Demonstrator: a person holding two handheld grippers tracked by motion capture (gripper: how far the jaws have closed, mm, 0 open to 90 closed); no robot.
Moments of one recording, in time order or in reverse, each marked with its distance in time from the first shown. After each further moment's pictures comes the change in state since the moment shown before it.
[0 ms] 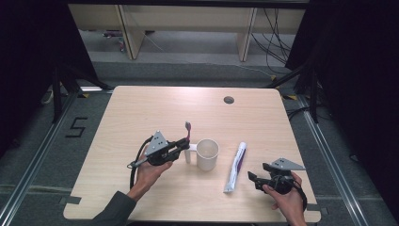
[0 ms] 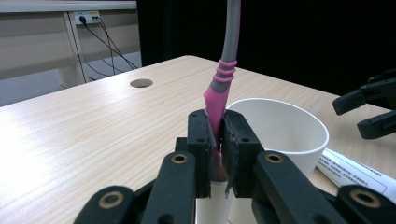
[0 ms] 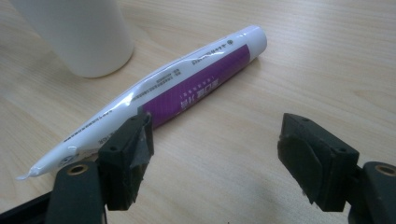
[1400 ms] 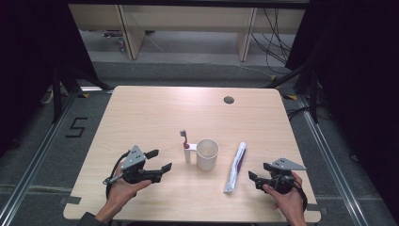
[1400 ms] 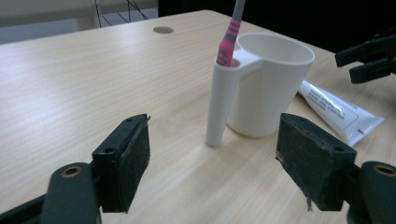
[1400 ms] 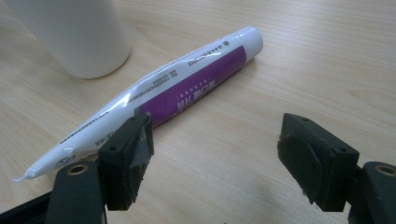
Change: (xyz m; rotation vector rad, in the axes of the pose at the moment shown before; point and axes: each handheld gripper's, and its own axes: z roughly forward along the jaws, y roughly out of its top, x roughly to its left) left arm -0.002 -0.020 -0.075 0.157 0.071 -0.086; right arm -0.001 0.000 -0.001 -0.012 -0.024 -0.014
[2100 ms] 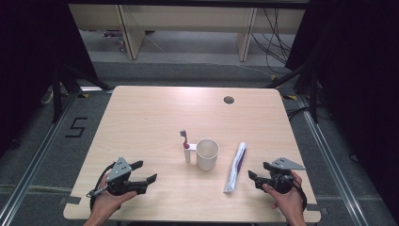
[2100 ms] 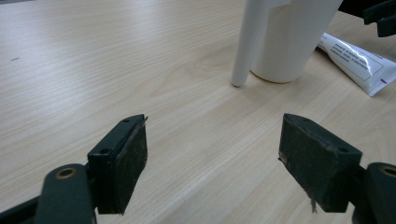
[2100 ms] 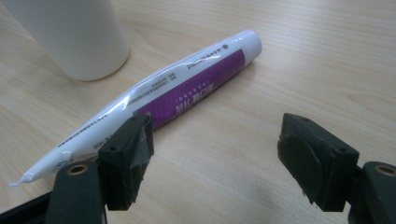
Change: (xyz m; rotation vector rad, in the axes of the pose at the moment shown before) left arm 0.011 -0.032 -0.036 0.076 0.079 -0.017; right arm 0.001 0.001 0.001 0.000 -0.012 -0.001
